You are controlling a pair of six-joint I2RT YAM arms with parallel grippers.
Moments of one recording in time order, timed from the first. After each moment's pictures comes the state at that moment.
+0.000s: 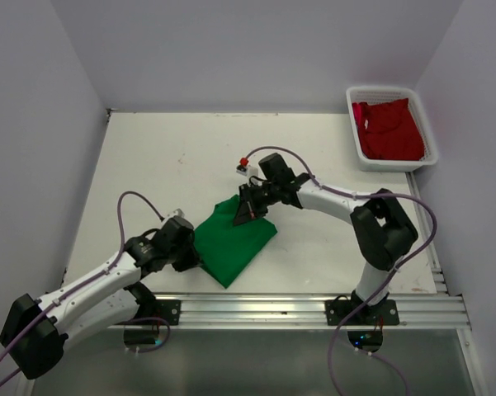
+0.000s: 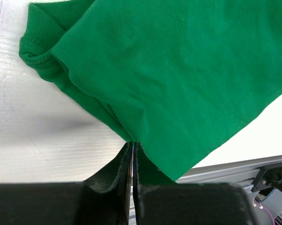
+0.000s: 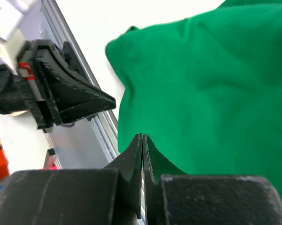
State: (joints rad) left arm -0.70 0.86 0.46 -0.65 -0.04 -1.07; right arm 0.67 1.77 1.16 -0.23 -0.71 0.45
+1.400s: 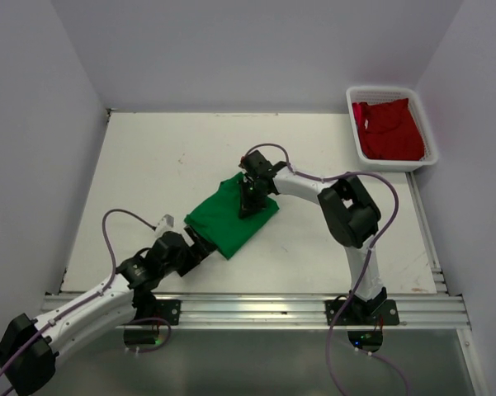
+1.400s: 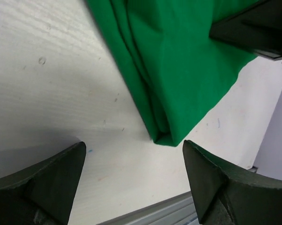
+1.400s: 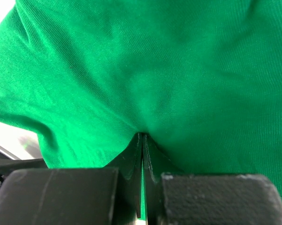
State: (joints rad) left arm -0.72 0.65 0.21 -0.35 -0.13 -1.24; right arm 0.68 2.10 1.47 -0.52 -0.26 0.57
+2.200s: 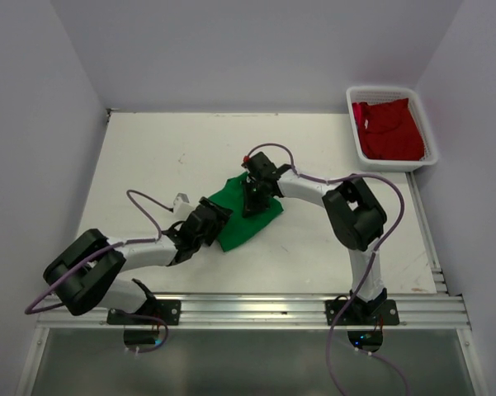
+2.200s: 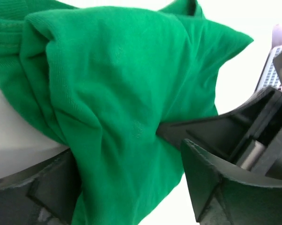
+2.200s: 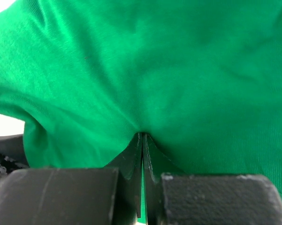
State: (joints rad) left arm -0.73 1.37 0.41 0.23 -0.38 -1.48; right arm 0.68 2.05 1.40 -0.46 -0.22 0.53
